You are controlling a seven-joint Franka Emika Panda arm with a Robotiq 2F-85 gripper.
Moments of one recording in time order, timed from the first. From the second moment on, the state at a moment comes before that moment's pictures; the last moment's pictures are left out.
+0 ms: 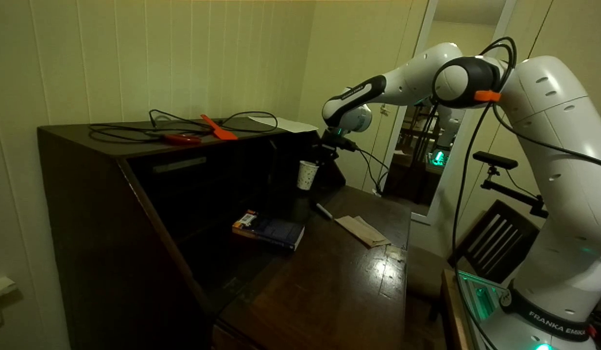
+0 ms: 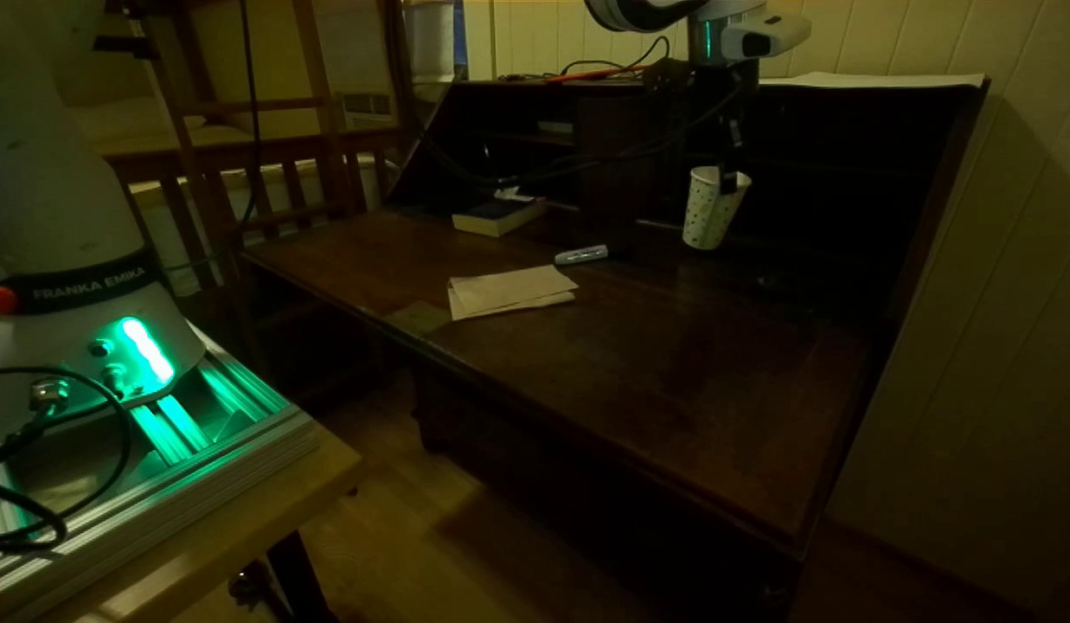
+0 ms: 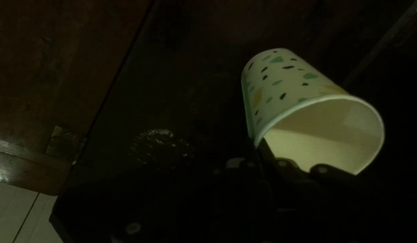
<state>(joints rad) -0.46 0.68 -0.21 -1.46 0.27 2.41 0.26</state>
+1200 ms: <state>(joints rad) -0.45 0.92 -0.27 -1.10 0.24 2.36 0.43</state>
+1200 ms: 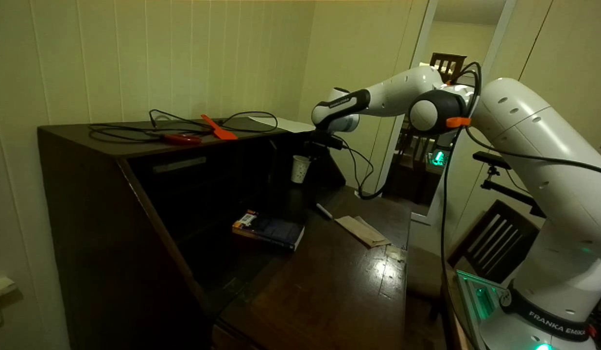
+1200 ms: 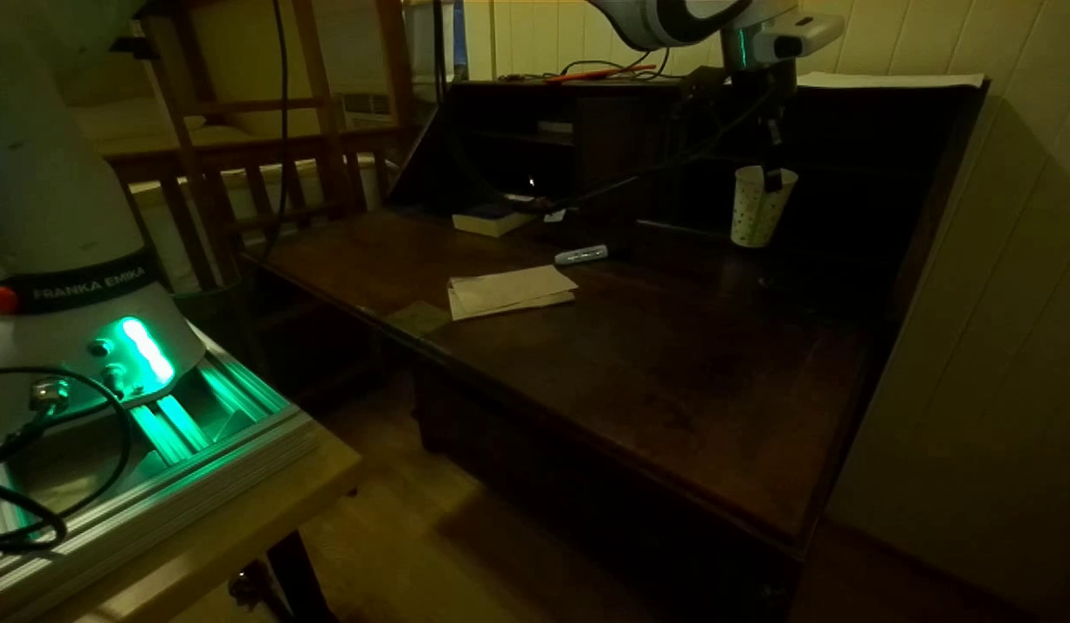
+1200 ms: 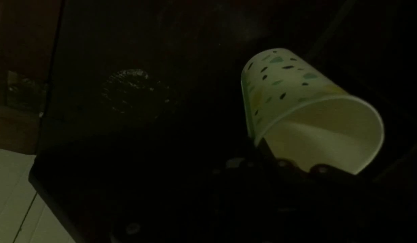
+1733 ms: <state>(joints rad) -0.45 0.99 -0.28 -0.97 0.22 2.33 0.47</state>
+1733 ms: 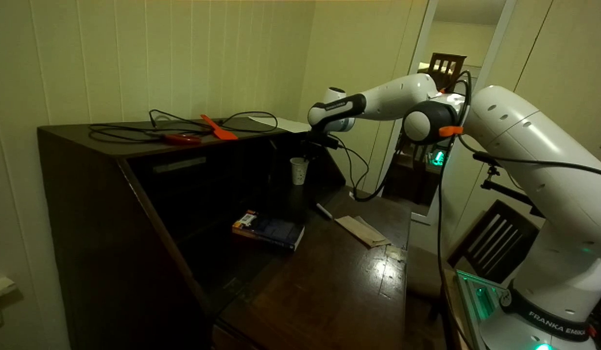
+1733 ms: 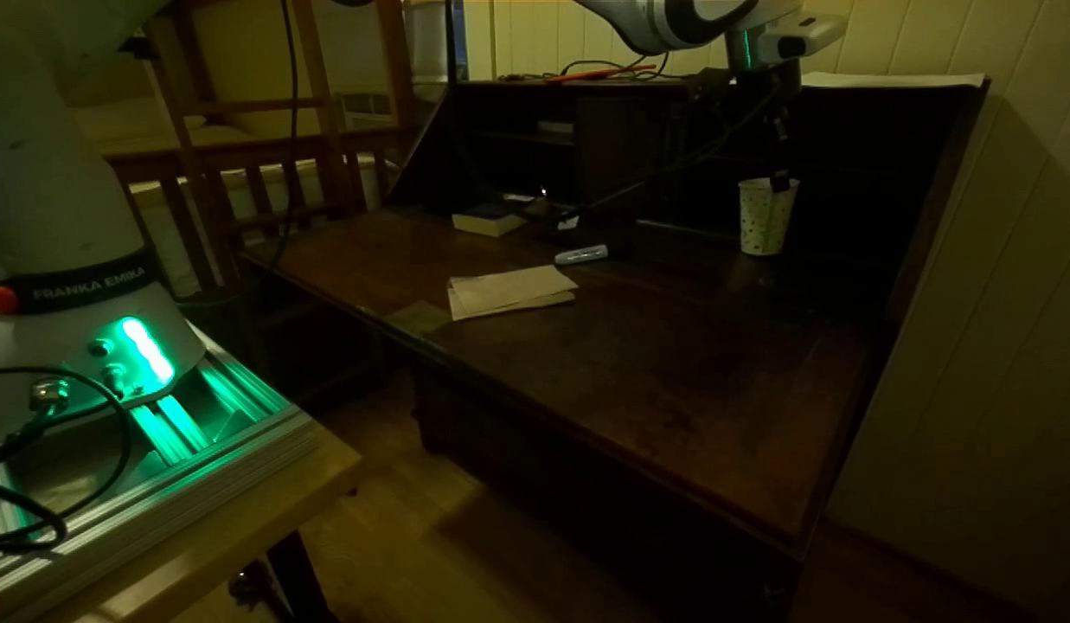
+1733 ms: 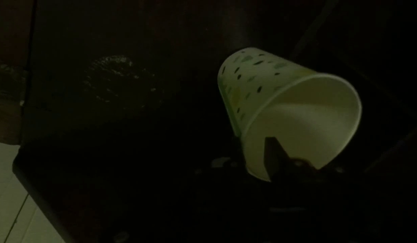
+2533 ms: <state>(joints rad) -0.46 0.96 -0.28 -0.99 0.22 2.30 0.44</state>
